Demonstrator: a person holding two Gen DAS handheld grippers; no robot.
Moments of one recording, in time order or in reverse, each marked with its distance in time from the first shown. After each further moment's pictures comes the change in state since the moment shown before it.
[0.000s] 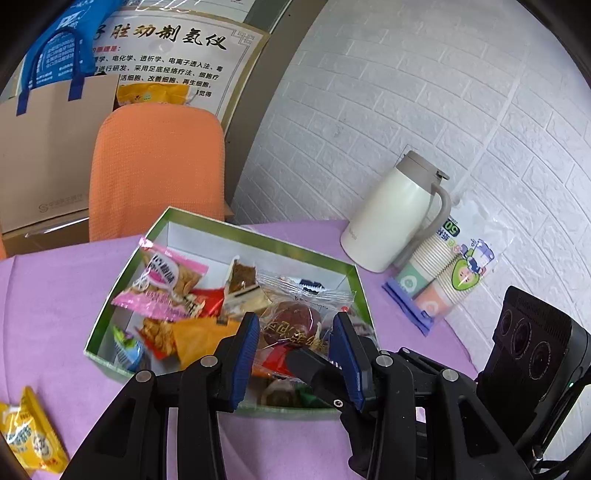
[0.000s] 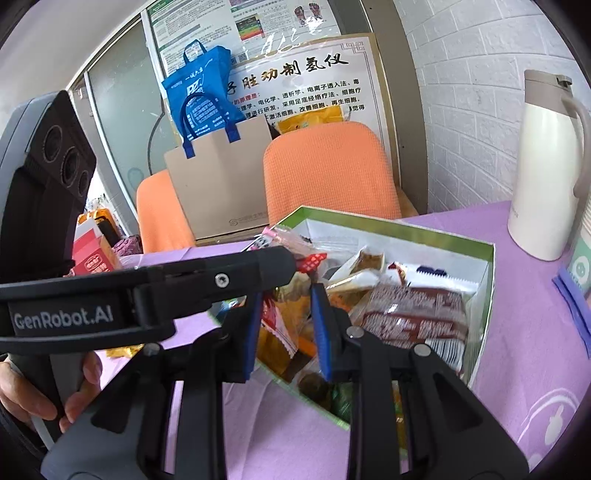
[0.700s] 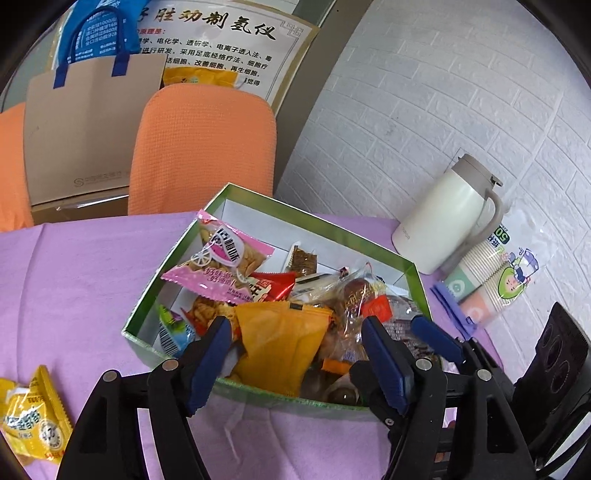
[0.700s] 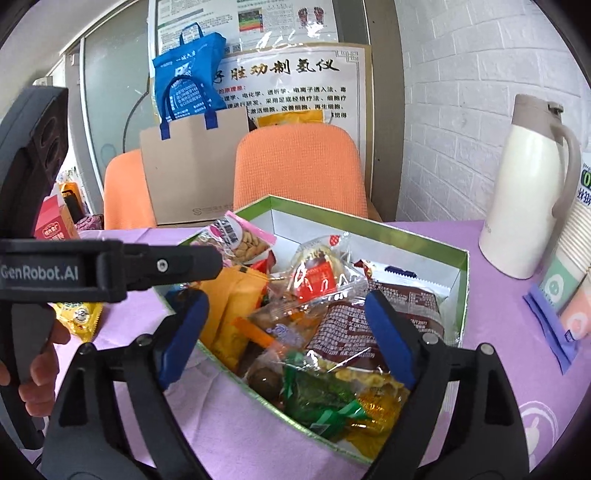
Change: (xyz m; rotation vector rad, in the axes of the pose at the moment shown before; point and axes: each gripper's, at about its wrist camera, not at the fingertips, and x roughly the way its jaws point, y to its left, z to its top) left arm 0.003 0.041 -0.019 -0.074 0.011 0.136; right arm 0.001 0.007 -0.025 -0.126 -0.021 -0.143
